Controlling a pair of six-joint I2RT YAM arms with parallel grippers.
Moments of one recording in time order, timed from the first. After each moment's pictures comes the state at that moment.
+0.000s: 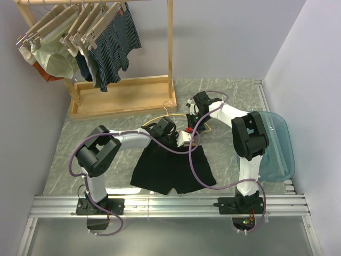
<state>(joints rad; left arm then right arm) -0.78 1.84 1.06 -0.15 0.45 0.50 0.37 2.00 1.41 -0.72 -0.41 0.17</state>
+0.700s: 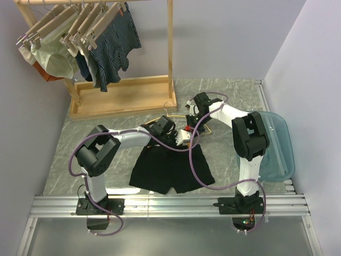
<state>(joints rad) -0.77 1.84 1.08 -0.21 0.43 0.49 0.37 1.99 1.40 -0.74 -0.47 0.16</state>
